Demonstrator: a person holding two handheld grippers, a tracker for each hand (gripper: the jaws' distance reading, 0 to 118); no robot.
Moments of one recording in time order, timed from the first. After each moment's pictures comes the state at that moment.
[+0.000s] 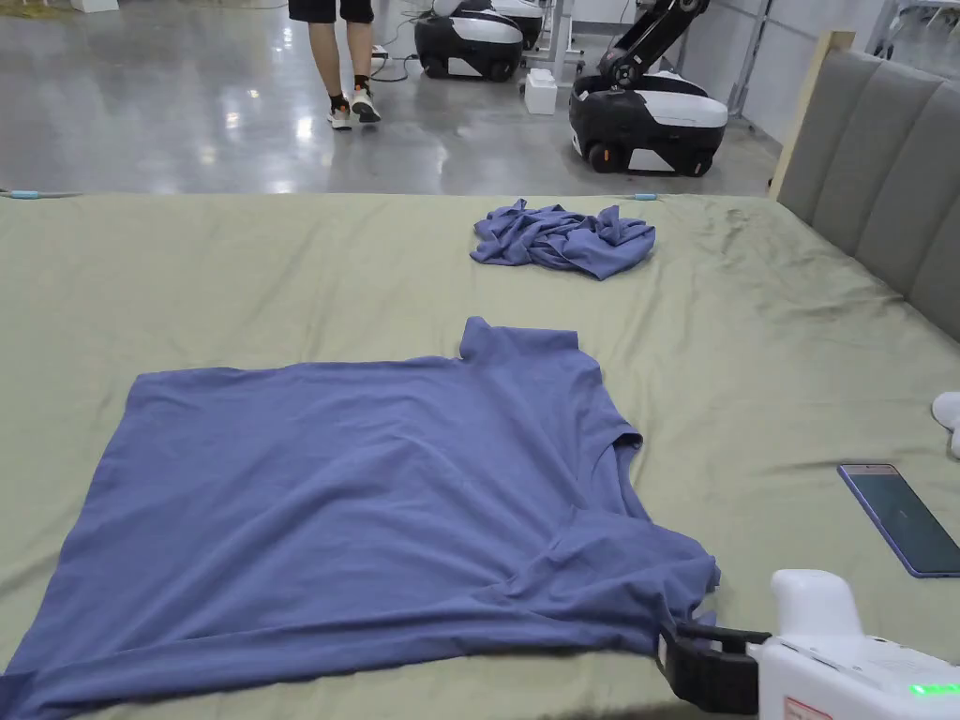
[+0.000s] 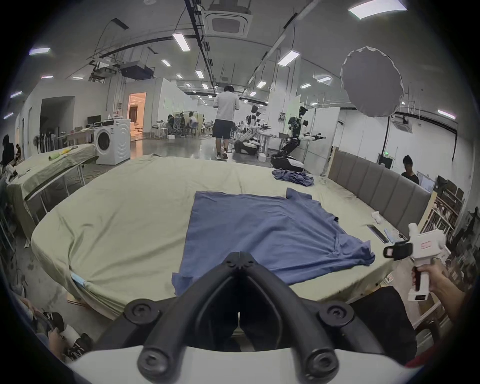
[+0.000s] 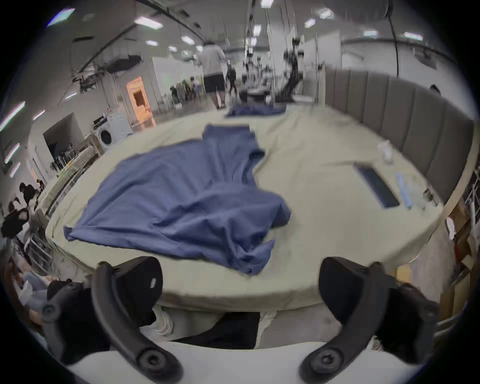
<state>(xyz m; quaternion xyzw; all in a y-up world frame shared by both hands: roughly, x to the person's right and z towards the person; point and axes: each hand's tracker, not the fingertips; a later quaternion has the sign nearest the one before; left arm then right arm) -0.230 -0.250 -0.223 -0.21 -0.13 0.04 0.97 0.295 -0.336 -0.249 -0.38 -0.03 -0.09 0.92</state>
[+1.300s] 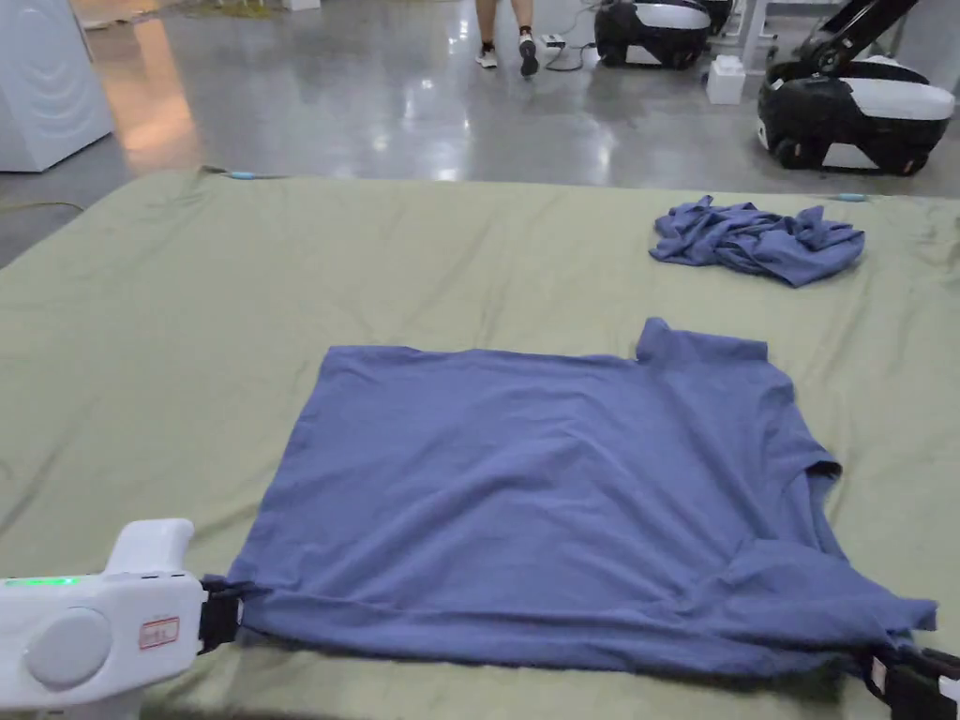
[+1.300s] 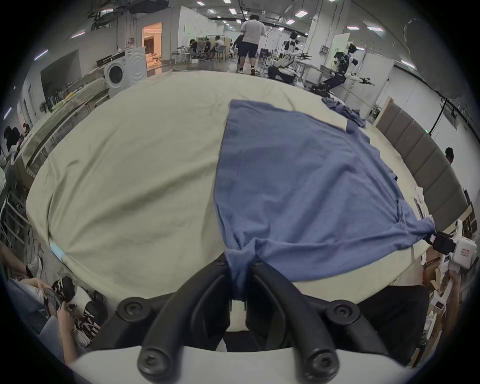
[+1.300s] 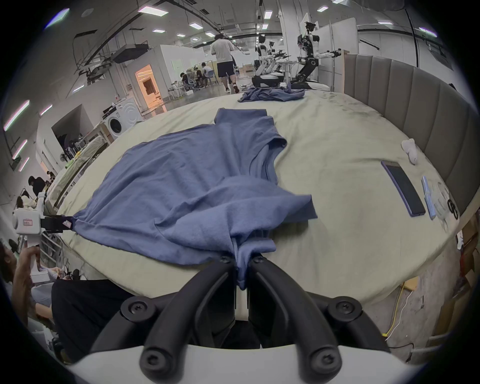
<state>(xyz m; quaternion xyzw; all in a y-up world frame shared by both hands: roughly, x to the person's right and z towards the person) -0.259 -0.333 -0.364 -0.45 -0.06 0.05 0.89 0.293 -0.320 -0.272 -0.40 0.01 -0.07 0.91</state>
